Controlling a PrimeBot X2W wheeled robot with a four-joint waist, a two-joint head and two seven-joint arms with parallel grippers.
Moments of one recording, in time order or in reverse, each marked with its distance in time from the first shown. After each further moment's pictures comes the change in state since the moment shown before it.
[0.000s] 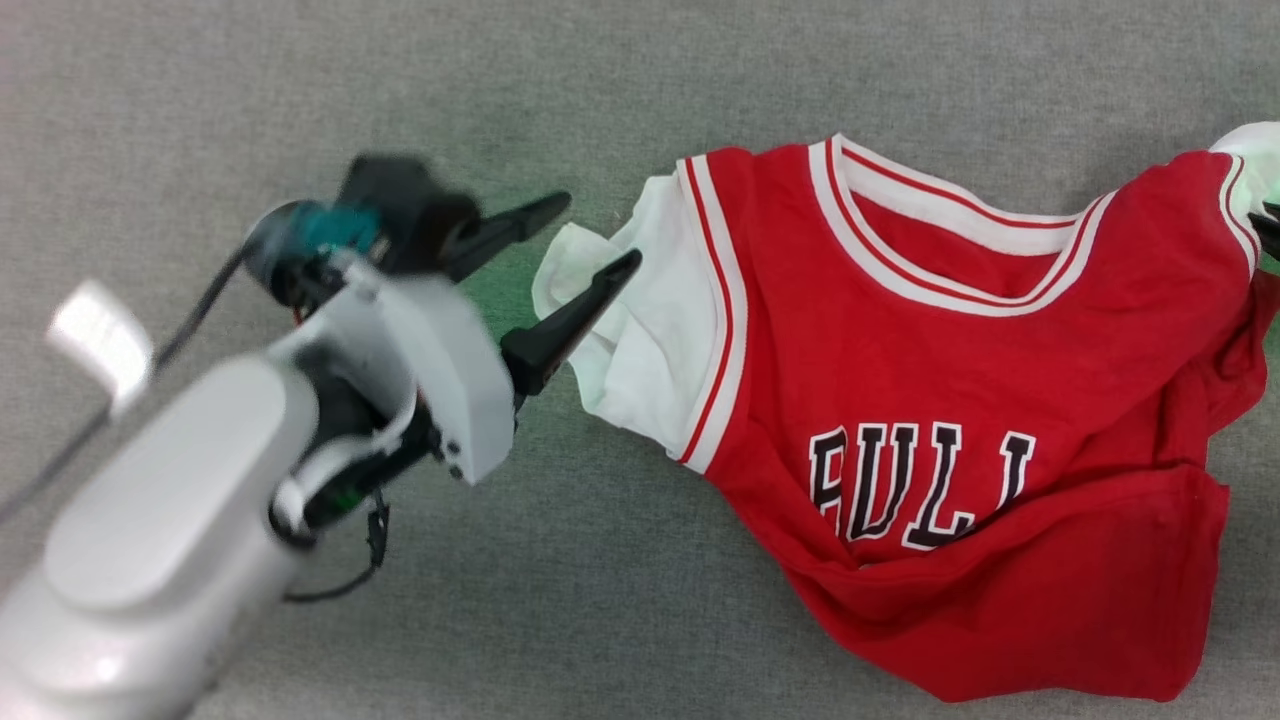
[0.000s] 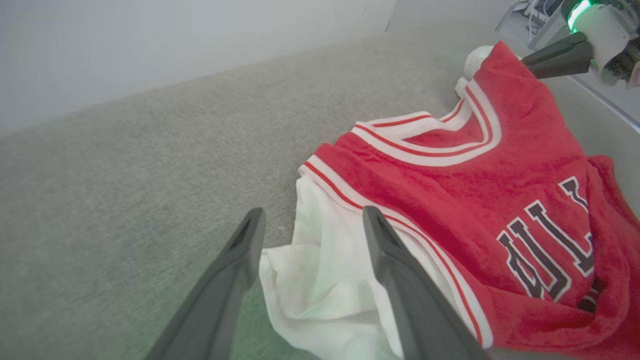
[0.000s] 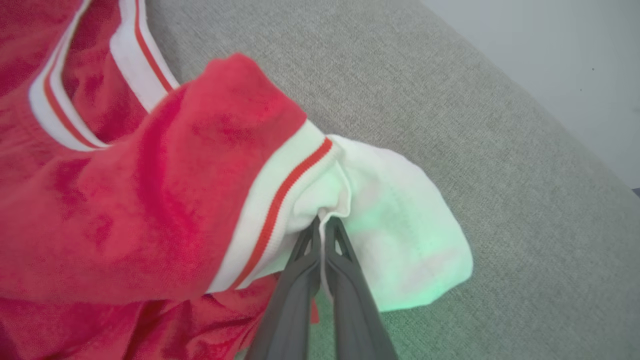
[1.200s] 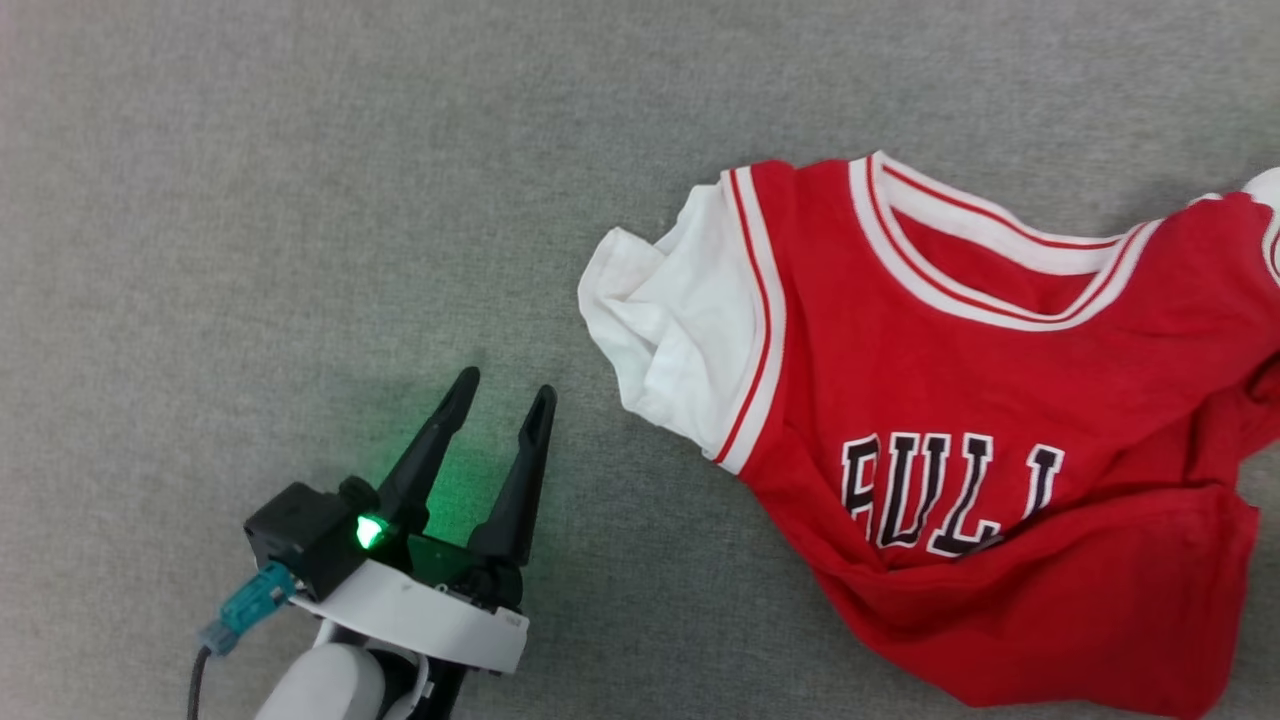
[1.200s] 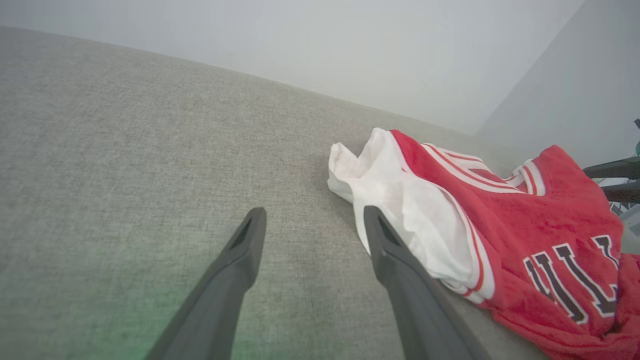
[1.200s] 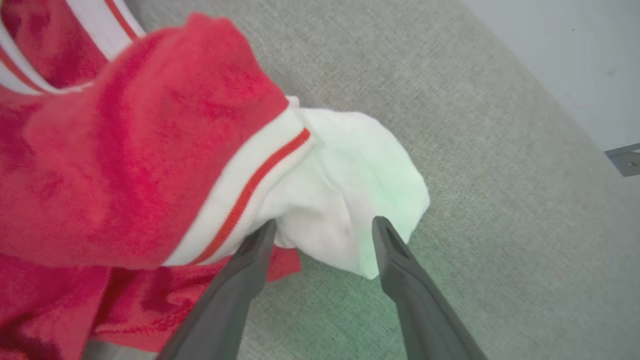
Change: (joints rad) left arm 0.556 -0.270 0.276 0.007 0.195 0.074 -0.511; right arm 0.345 -0.017 -0.415 -0.045 -0.147 0.000 0.203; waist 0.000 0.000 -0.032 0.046
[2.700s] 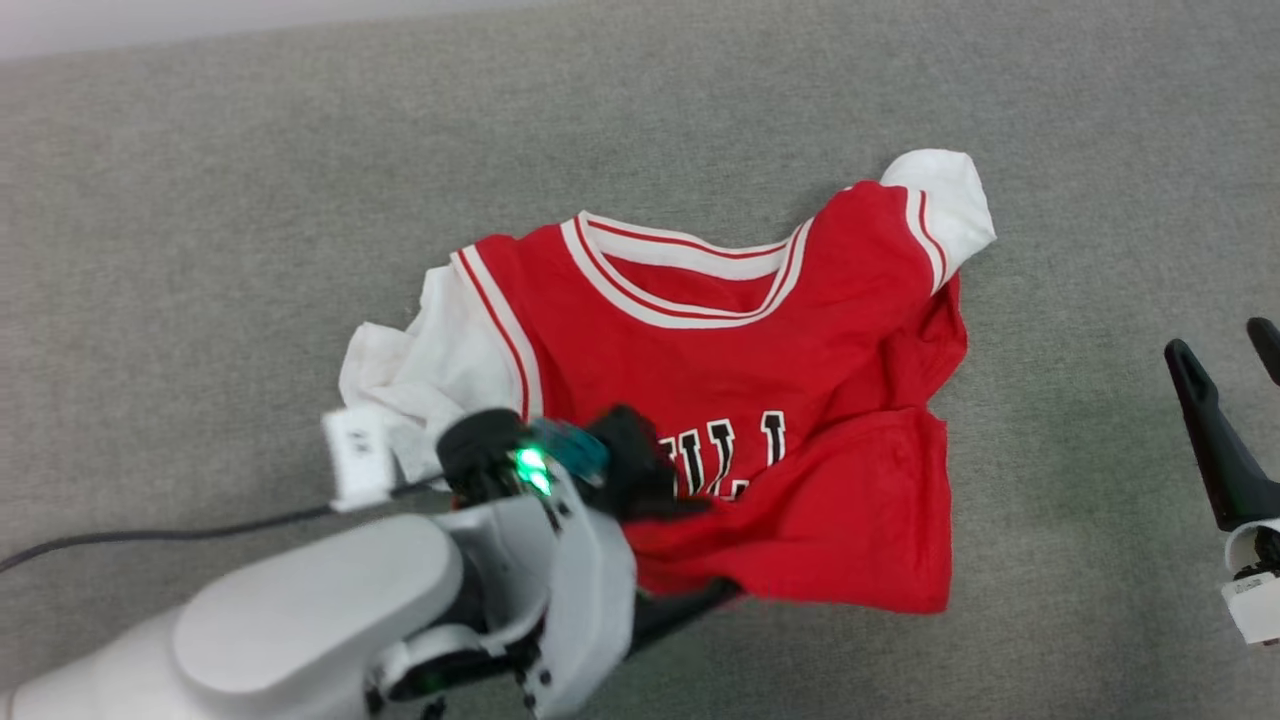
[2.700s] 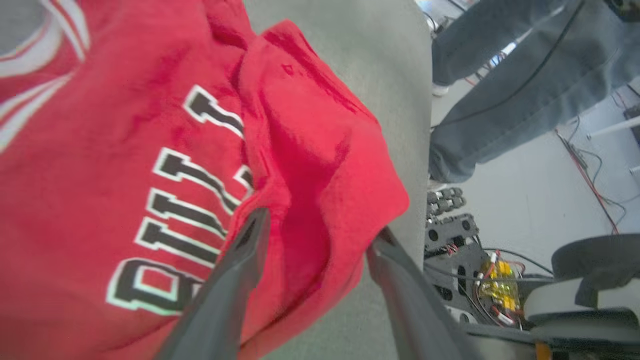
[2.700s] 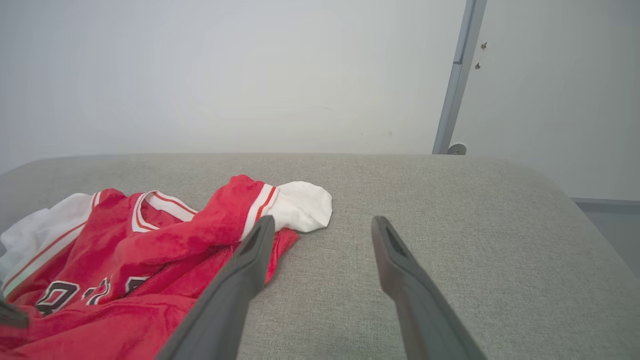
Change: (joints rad) left arm -0.709 0.369 -0.888 -0.122 -0.465 -0.073 0.620; right arm 0.741 0.649 -0.790 -0.224 -0.248 0.000 -0.404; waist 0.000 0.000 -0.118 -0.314
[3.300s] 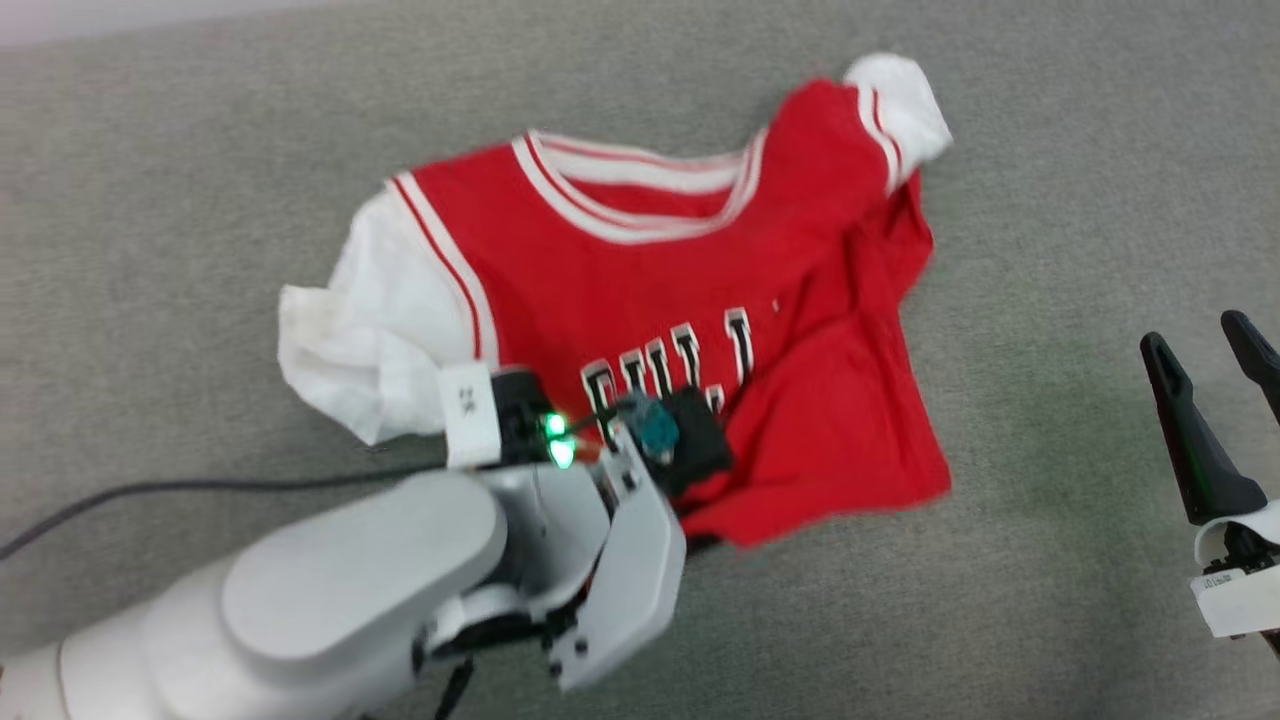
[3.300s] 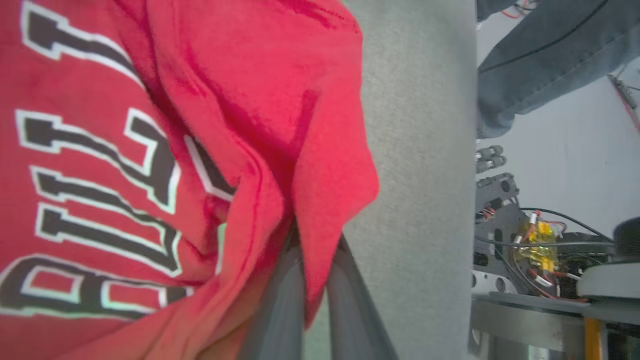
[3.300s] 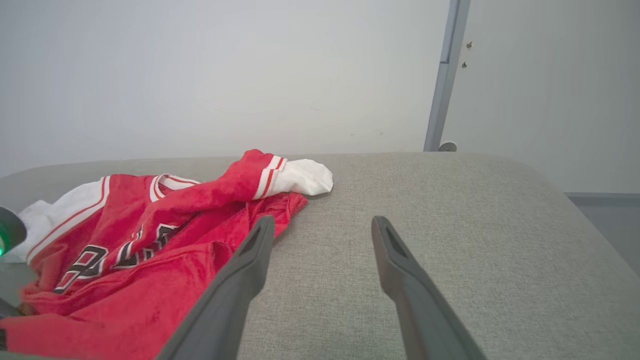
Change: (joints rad) left arm -0.091 -0.081 -0.013 0.111 0.065 0.000 0.172; right arm -0.030 0.026 0.040 0.035 -0.007 0.000 -0.065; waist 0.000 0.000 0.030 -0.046
